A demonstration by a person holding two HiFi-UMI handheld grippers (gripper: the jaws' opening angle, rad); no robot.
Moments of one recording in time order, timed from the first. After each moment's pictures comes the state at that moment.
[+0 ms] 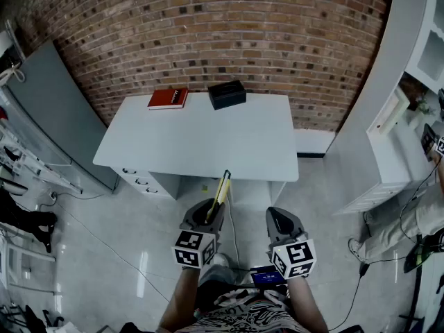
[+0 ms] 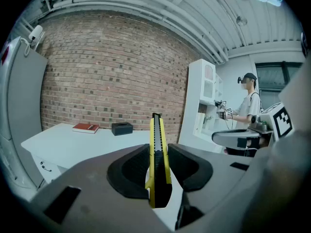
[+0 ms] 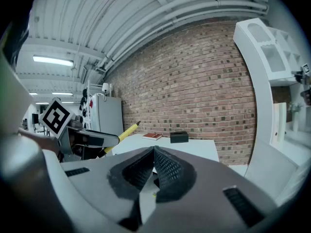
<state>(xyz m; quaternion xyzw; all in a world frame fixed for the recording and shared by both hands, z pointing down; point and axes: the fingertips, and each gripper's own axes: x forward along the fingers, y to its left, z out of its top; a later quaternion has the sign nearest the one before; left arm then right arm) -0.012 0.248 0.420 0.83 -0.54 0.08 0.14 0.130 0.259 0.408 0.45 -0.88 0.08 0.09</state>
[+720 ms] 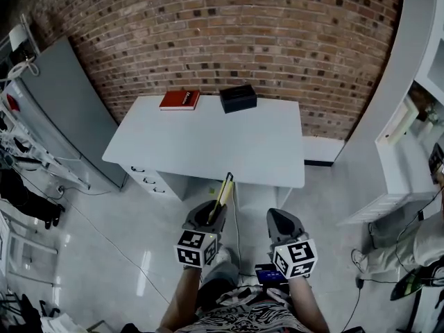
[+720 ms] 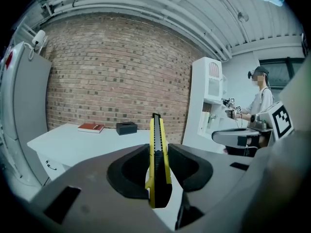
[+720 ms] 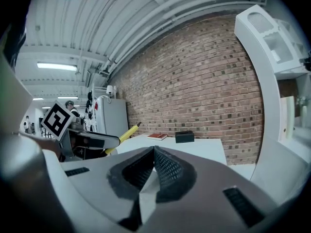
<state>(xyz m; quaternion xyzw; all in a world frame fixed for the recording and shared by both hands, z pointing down) -0.016 0.247 0.427 0.81 -0.56 0.08 0.14 0.127 0.252 0.414 0.42 -0.90 0.09 0.09</state>
